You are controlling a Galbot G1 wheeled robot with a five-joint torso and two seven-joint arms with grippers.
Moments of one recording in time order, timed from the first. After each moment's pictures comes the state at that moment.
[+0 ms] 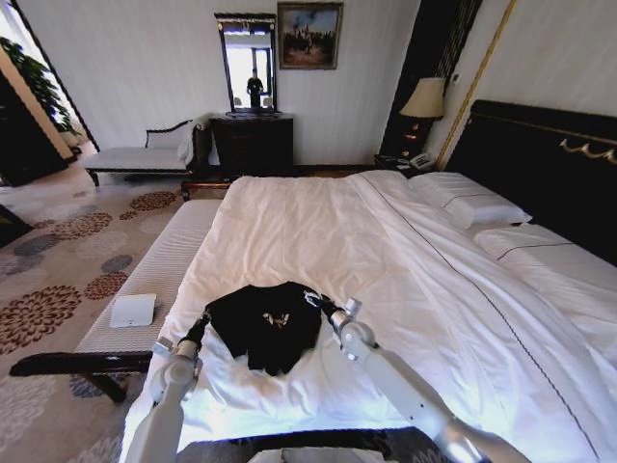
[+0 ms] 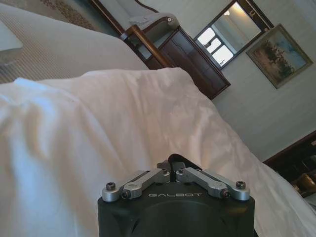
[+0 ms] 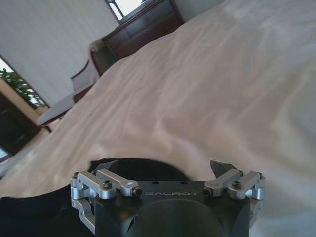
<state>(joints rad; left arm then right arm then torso) 1.27 -1.37 -0.71 -1.62 -1.04 0.20 0.00 -0.81 1.18 -0.09 1.38 1.07 -0.07 0.19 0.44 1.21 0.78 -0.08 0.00</state>
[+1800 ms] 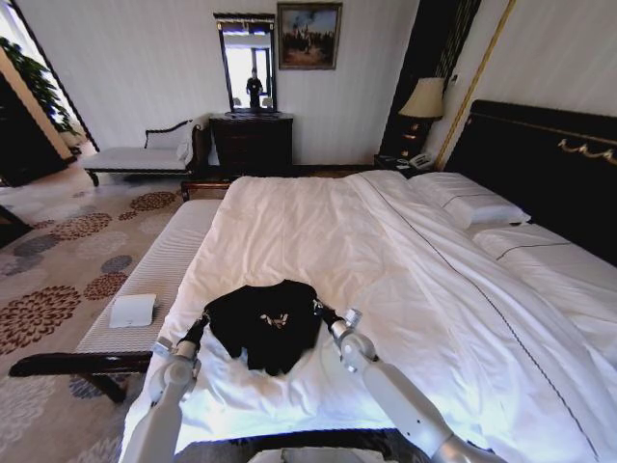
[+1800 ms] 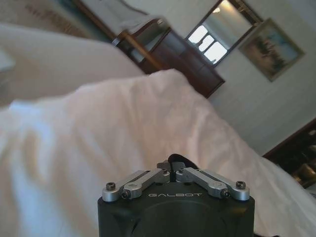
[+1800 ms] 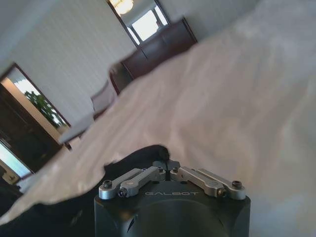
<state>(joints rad) 1.30 -1.29 -0.70 -1.68 -1.03 0.20 0.00 -0.93 1.18 -0.02 1.46 1.01 0.04 0.07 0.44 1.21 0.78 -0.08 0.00</state>
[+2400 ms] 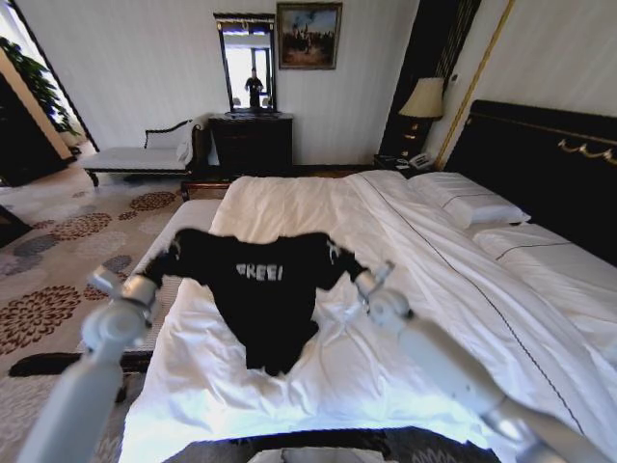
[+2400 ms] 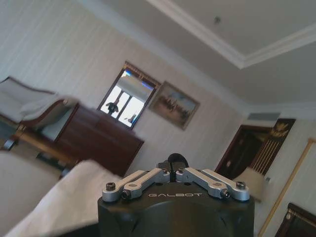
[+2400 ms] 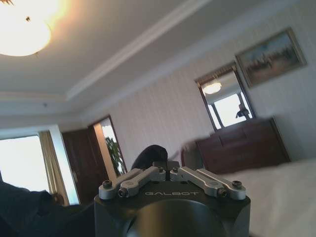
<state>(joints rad) 0.98 -0.86 -0.70 -1.95 -1.33 0.24 -0.17 -0.52 0.91 -0.12 1.66 1.15 0.11 -0.03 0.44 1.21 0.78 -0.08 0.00</state>
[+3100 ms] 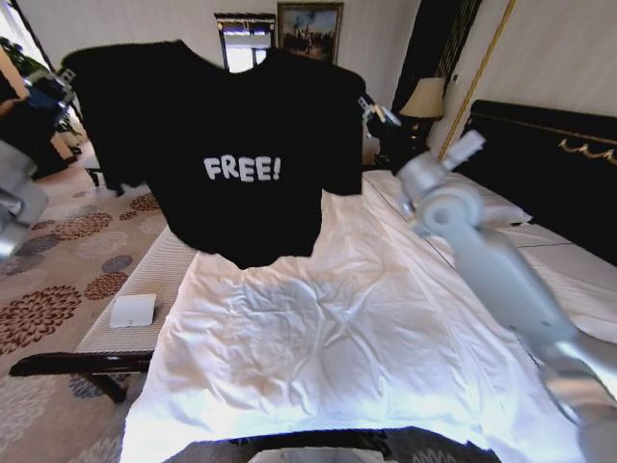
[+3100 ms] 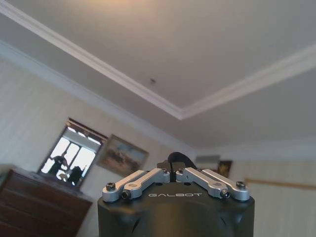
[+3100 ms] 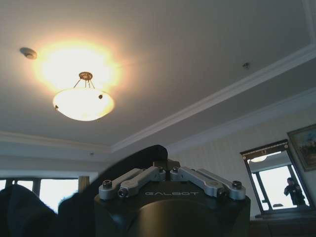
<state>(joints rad) 0.95 -0.62 -1.00 -2.28 -1.69 0.29 -0.34 -0.42 0.69 0.13 2.08 1.34 -0.02 0.05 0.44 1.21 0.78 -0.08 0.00</state>
